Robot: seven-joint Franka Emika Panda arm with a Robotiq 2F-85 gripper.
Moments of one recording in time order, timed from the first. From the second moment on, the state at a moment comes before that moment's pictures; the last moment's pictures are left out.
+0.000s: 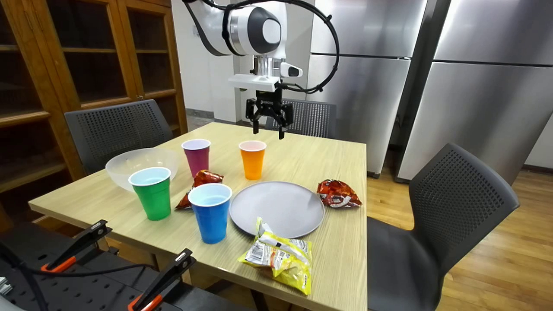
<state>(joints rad) -0.05 0.49 -0.12 -1.90 0.02 2.37 -0.04</state>
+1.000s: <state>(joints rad) -0.03 0.64 -0.12 -1.79 0.00 2.37 -0.01</state>
